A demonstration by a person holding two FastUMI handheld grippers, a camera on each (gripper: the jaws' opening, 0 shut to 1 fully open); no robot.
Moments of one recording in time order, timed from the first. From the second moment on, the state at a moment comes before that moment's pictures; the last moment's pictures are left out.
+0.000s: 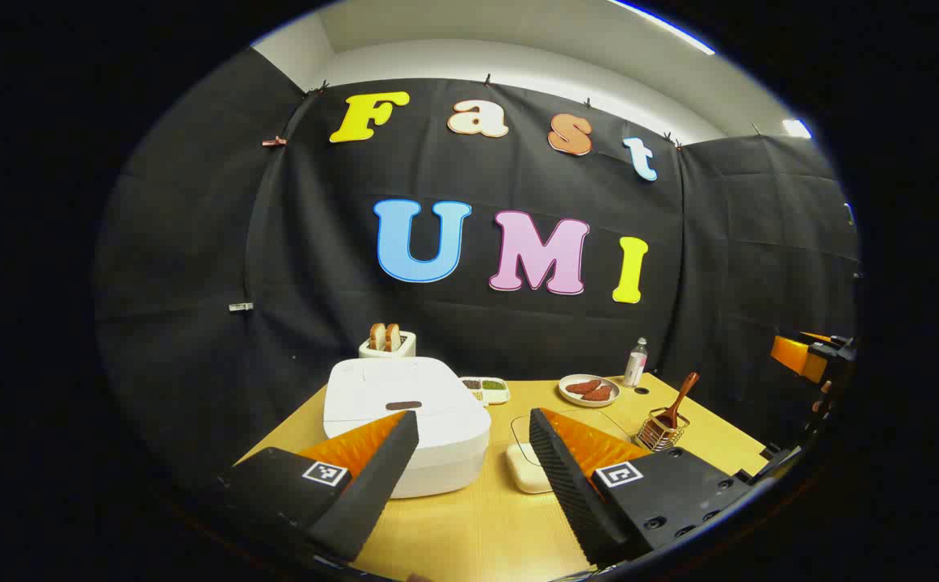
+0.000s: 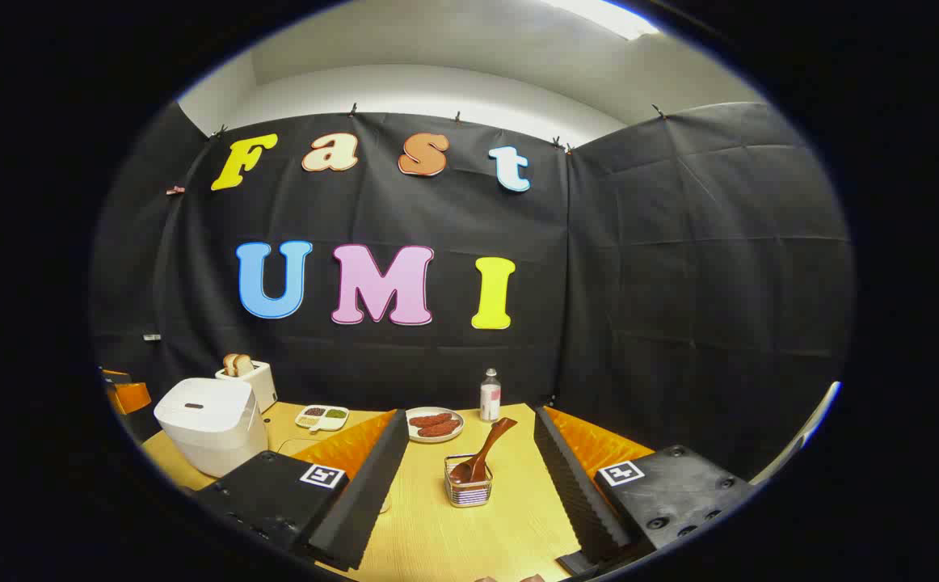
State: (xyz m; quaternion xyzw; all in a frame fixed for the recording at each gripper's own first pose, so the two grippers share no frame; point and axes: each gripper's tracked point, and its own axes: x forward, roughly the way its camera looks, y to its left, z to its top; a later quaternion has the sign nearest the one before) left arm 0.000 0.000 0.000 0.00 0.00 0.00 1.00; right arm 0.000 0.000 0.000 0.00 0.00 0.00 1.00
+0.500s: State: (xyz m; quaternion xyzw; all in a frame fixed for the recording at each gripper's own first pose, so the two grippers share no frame) left arm -0.004 0.018 0.006 0.01 -0.01 0.01 1.00; right arm -0.006 0.022 -0.003 0.01 0.01 0.03 1.00
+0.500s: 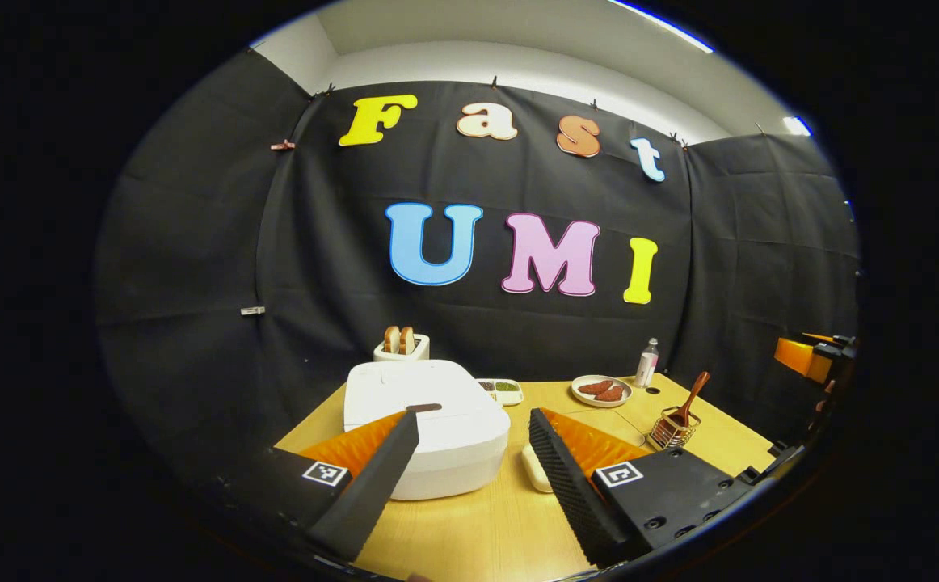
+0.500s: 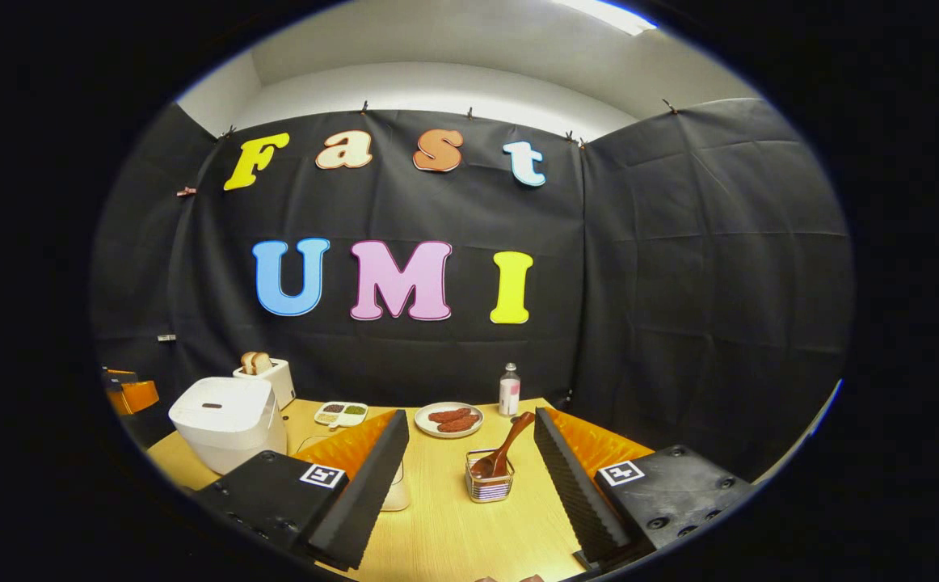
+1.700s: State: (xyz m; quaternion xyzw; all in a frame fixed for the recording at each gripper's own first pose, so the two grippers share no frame) left arm 0.105 0.084 0.035 -0.03 0.06 0.03 1.00; right arm -0.030 -0.010 -0.021 0.00 0.04 -0.03 1.00
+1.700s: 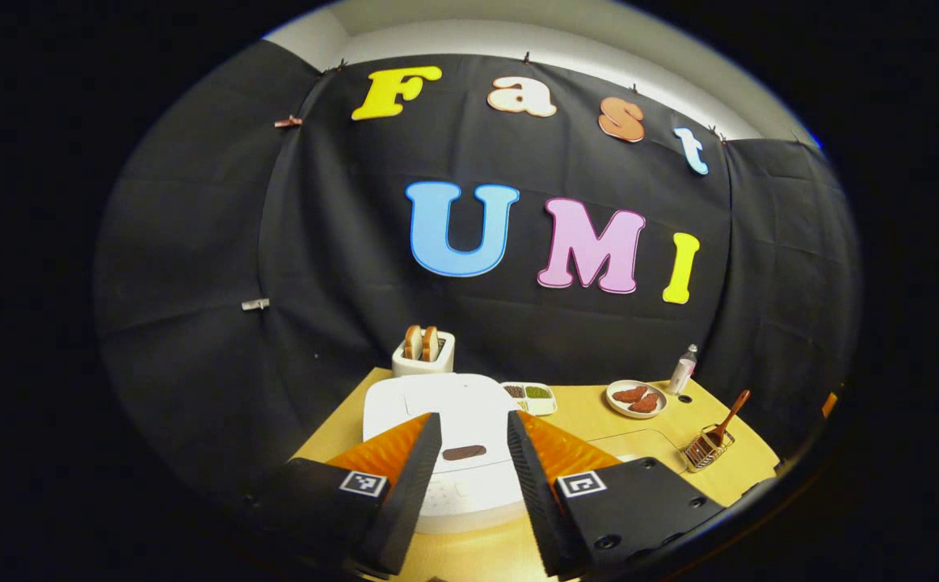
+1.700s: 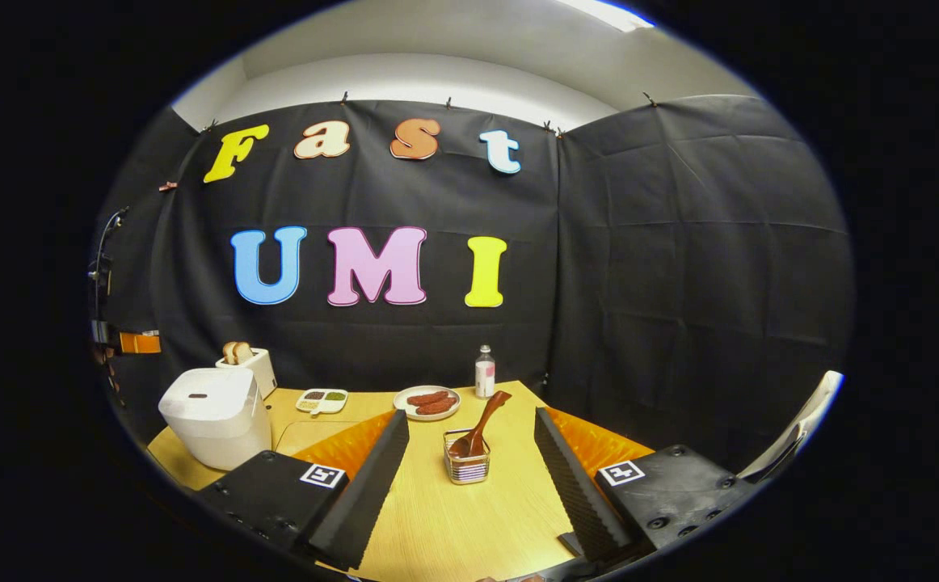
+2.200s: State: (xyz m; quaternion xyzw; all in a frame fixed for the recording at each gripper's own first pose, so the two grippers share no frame) left arm 0.182 0.095 -0.008 -0.03 0.13 -0.01 0.99; right arm -0.046 -0.023 -0.028 -0.01 0.06 -0.06 1.00
